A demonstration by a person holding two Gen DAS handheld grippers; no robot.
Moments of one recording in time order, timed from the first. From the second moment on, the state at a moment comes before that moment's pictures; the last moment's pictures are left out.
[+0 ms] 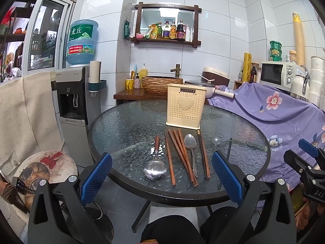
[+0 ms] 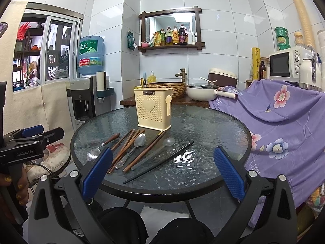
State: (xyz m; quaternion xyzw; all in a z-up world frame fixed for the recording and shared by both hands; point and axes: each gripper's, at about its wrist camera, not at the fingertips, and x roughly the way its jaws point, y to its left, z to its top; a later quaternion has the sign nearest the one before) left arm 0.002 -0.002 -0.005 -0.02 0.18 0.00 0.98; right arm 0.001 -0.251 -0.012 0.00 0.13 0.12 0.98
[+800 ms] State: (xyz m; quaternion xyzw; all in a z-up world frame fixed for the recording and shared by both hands) left arm 0.002 -0.003 -0.004 -0.02 0.18 0.00 0.98; right arm 0.002 -0.252 -0.013 0.00 0.14 0.12 0.98
